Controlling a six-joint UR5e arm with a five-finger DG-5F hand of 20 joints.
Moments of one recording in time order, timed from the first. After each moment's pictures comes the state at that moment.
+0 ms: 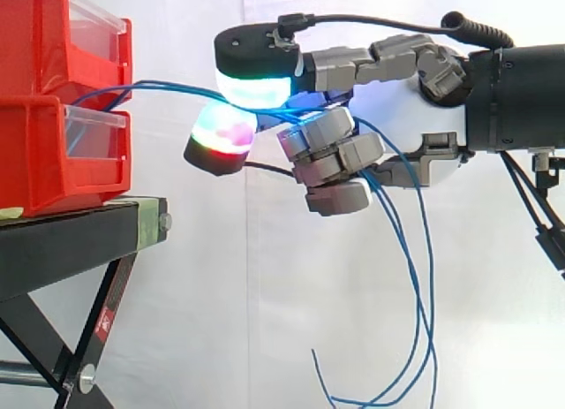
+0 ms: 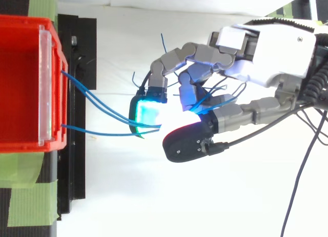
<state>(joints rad) 0.18 -1.88 -1.76 -2.65 -1.21 -0.21</state>
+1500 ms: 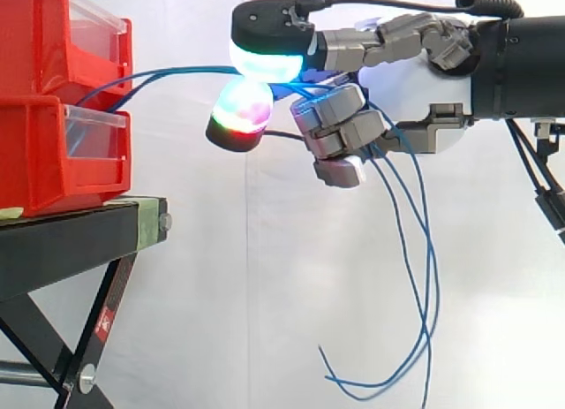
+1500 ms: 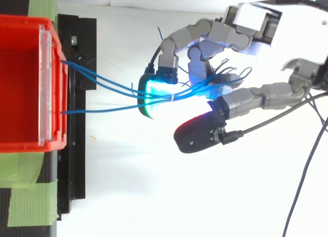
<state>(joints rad) 0.16 -1.84 -1.76 -2.65 -1.21 -0.39</state>
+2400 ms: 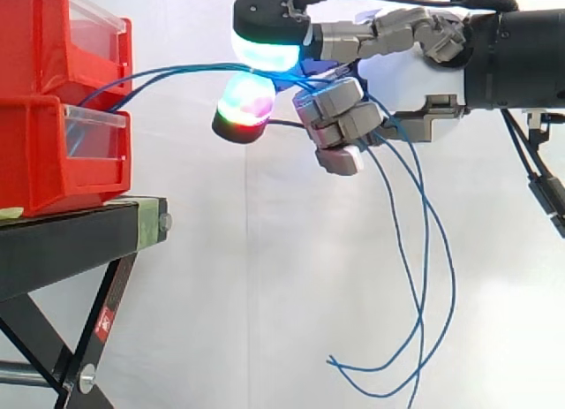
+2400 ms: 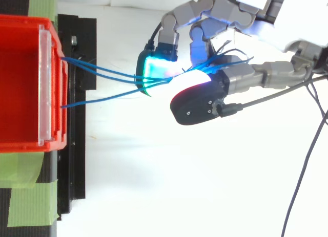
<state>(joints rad) 0.14 -1.84 -1.74 -2.65 -1.20 -0.45</state>
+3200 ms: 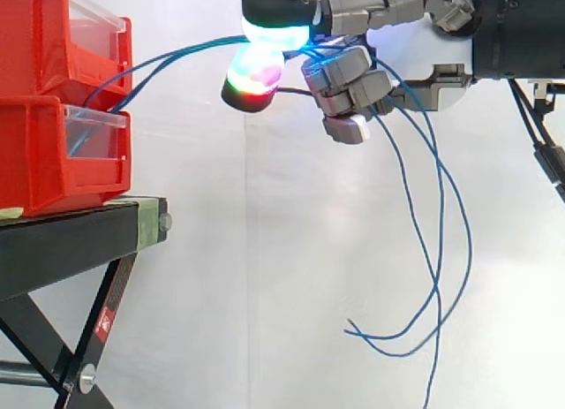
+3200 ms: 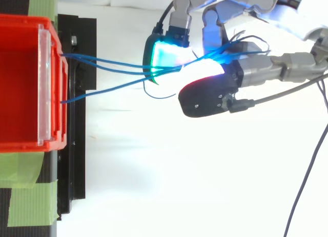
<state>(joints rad) 0.13 -1.81 -1.74 -2.65 -1.20 -0.51</state>
